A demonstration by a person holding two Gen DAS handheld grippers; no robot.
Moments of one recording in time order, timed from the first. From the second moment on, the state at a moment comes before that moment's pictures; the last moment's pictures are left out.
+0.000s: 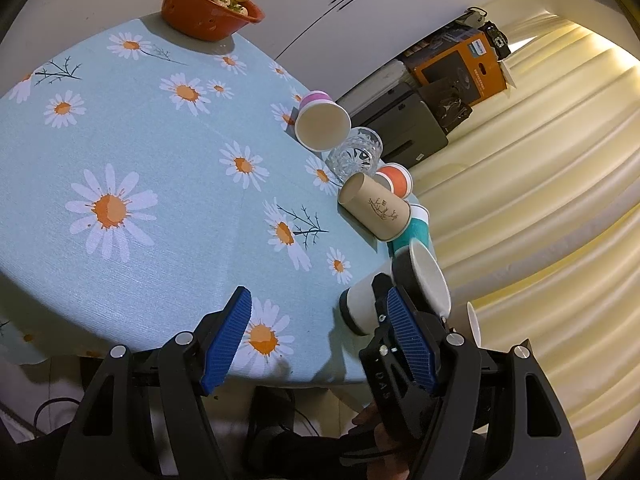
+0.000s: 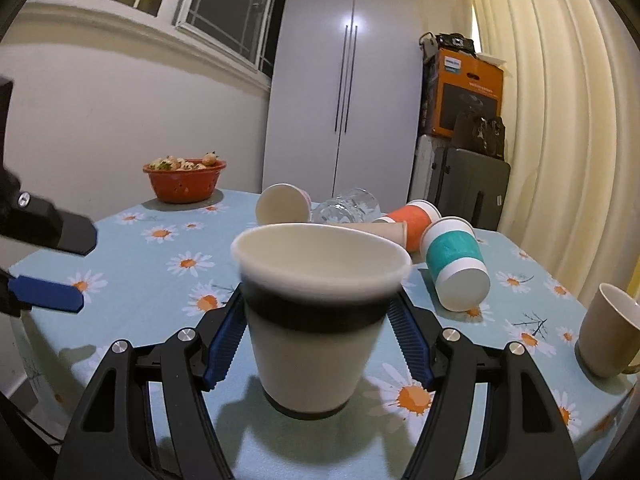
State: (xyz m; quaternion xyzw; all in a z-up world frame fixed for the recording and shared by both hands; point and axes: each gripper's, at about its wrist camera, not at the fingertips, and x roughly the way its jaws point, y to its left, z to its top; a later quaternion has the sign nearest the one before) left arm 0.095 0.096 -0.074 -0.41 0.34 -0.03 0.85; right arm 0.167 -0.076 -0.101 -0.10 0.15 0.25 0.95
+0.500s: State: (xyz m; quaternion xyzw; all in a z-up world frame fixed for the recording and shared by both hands) left arm 0.093 0.097 -0.070 -0.39 0.33 -0.02 0.86; right arm 0.164 -0.080 -0.096 -0.08 0.18 0.26 0.95
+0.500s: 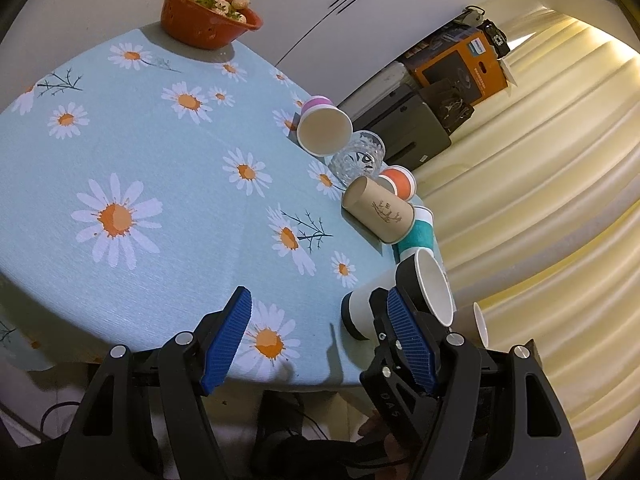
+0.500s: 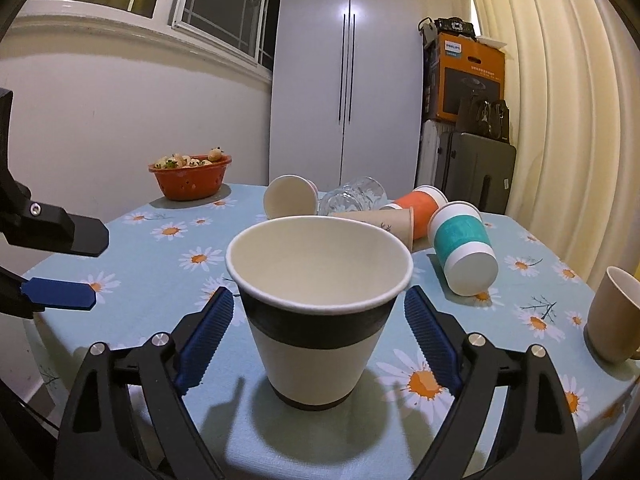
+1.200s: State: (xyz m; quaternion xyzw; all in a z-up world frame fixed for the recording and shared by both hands) left arm 0.083 0.085 -0.056 -0.33 0.33 0.00 0.89; right arm 0.139 -0.147 -0.040 -0.01 0.21 0.25 0.94
